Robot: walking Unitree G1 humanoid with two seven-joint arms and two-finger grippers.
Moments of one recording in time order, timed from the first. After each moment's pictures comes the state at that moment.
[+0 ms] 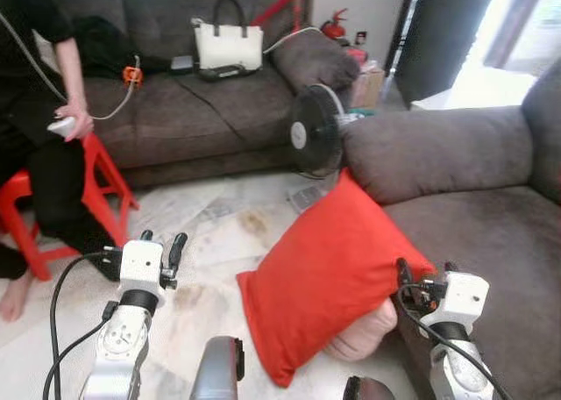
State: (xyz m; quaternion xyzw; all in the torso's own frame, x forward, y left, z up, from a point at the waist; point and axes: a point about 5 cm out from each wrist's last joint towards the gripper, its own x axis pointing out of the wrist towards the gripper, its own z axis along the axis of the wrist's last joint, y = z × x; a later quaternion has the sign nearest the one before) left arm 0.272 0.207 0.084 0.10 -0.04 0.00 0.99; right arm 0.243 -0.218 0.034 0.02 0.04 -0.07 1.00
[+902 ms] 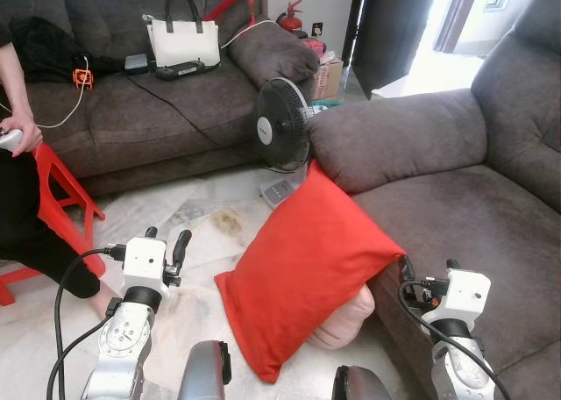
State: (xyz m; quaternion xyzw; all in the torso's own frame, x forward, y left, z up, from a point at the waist) left arm 0.273 0.204 0.084 0.10 -0.04 -0.01 0.99; right arm 0.245 -0.220 0.036 0.02 0.03 -0.06 1.00
